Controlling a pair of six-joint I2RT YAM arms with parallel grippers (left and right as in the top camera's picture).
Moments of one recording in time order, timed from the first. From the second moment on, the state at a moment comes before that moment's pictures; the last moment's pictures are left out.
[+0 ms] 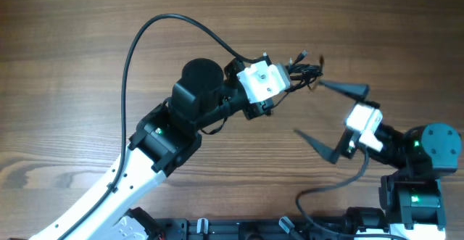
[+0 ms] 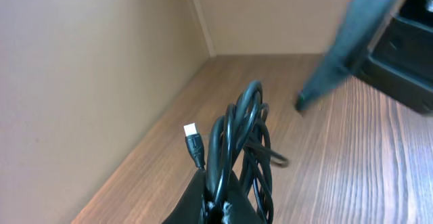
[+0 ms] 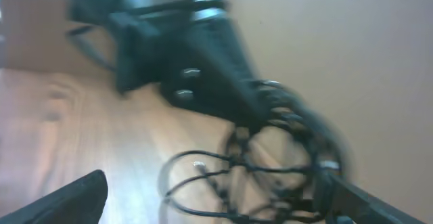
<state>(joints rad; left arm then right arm) -0.72 1.22 1.12 -0.11 0.32 0.37 -0.05 0.64 0.62 0.04 -1.07 -0.29</state>
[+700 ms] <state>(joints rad) -0.71 1.22 1.11 -0.15 0.57 0.71 -0.05 0.64 0.62 0.05 -1.02 -0.24</state>
